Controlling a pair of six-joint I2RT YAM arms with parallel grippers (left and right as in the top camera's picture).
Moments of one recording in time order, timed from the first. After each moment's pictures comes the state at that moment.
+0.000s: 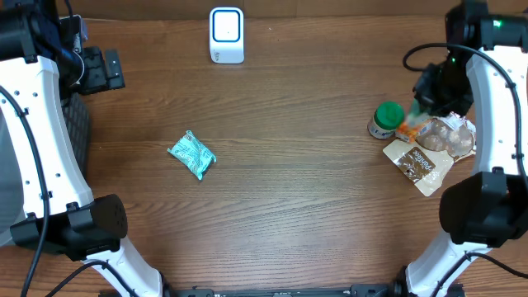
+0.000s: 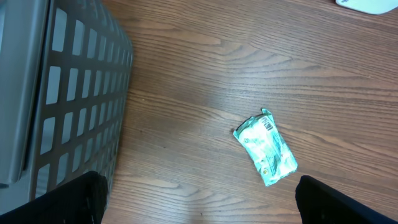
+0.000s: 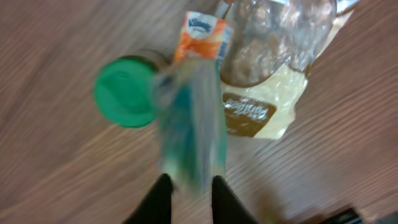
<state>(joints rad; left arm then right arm) 0.22 1.96 2.39 -1.68 0.00 -0.04 -0.13 1.96 1.99 -1.58 0.06 0.51</state>
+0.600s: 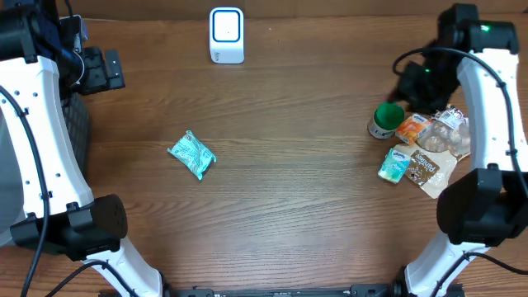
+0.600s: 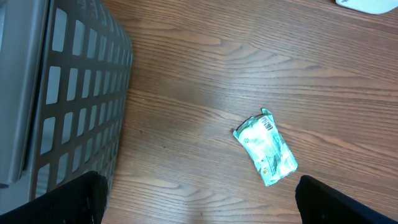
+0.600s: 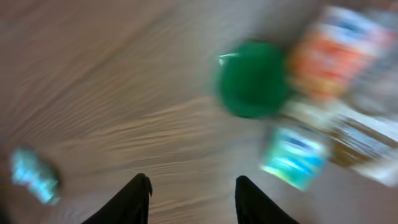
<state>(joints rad) 0.22 1.96 2.39 -1.68 0.00 -0.04 -0.06 1.96 1.96 -1.44 -0.27 0.30</state>
